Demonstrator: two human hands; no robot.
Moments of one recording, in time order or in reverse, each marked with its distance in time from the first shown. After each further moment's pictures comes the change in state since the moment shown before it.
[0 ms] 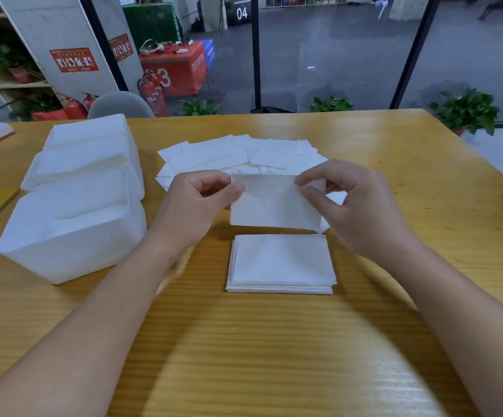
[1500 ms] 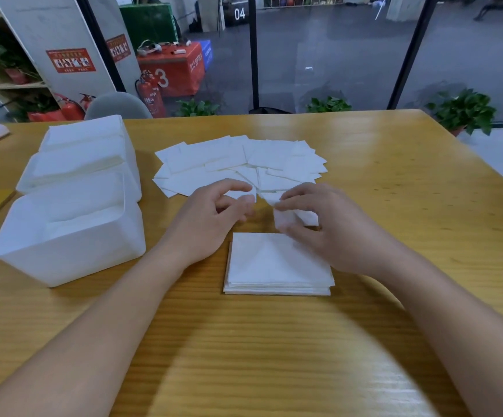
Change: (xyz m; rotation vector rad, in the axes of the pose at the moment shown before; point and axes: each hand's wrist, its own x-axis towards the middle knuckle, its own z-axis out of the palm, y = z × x) left_hand -0.004 0.001 0.018 0.223 -0.116 -0.088; right_hand -0.005 -0.002 0.013 -0.259 -0.347 0.004
